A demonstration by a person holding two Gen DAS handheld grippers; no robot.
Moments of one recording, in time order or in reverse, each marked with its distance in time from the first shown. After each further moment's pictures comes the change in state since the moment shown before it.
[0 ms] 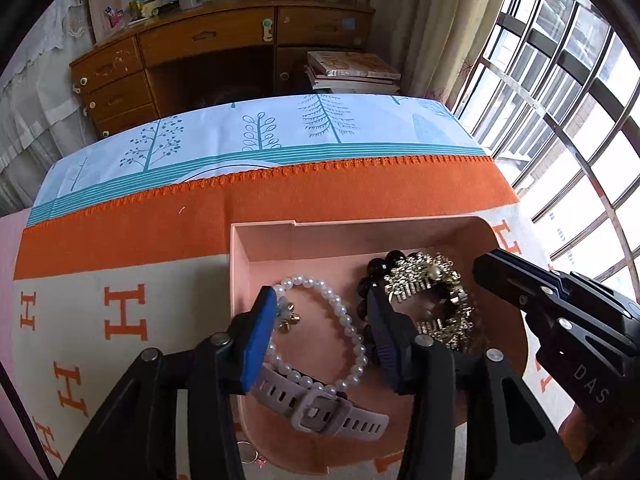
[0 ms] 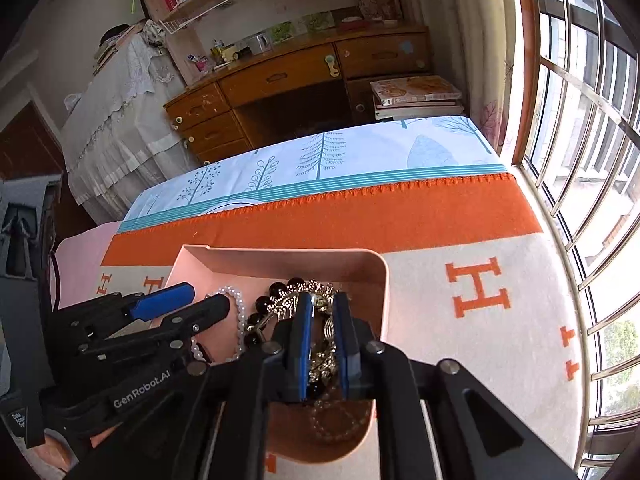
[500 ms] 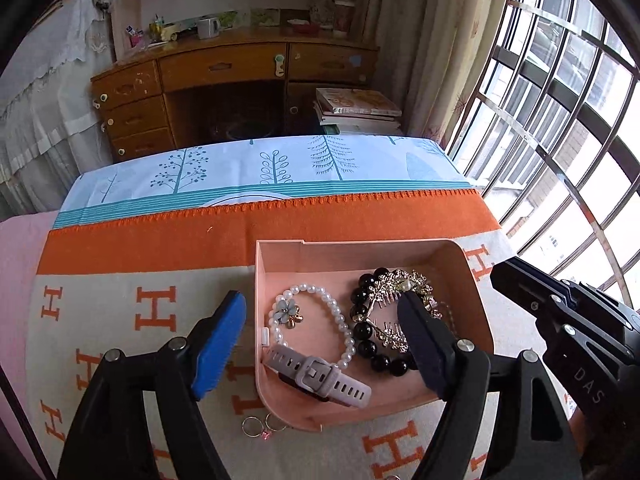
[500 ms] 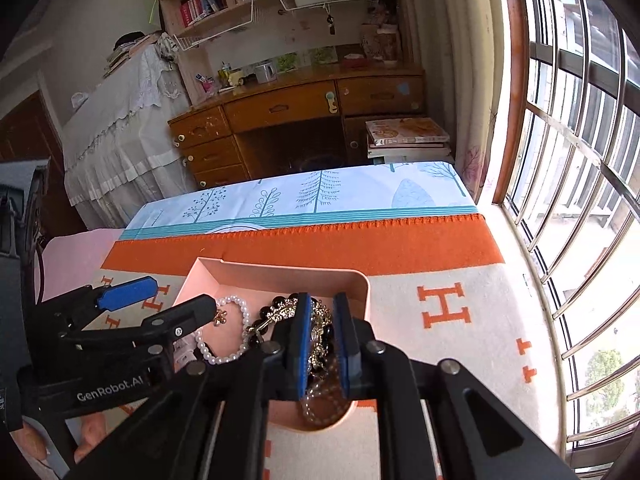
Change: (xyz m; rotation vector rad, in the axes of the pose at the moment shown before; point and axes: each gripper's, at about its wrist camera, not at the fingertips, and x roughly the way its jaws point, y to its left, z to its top) left arm -0.053 -0.002 -0.011 -0.035 -0.123 0.019; right arm -0.049 0.012 -0.007 -0.060 -0.121 -0.055
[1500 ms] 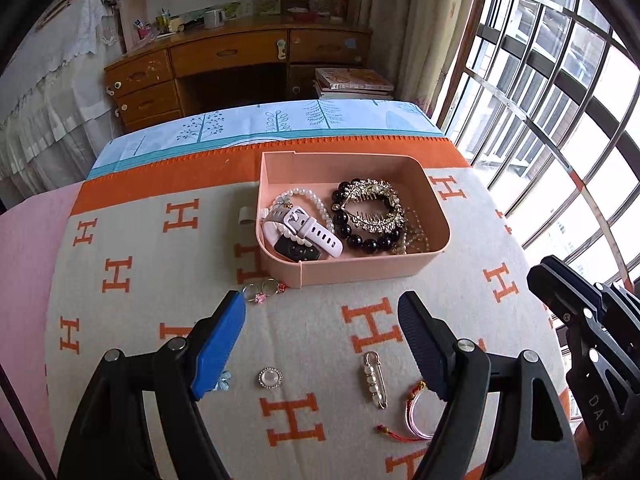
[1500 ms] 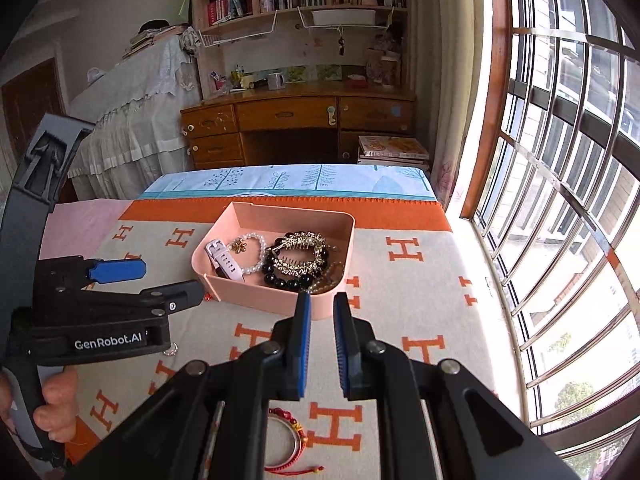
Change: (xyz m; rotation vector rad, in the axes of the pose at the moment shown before) left arm -0.073 -0.027 -0.080 0.025 0.065 0.045; right arm -0.104 0.022 -0.078 -0.119 -0.051 -0.090
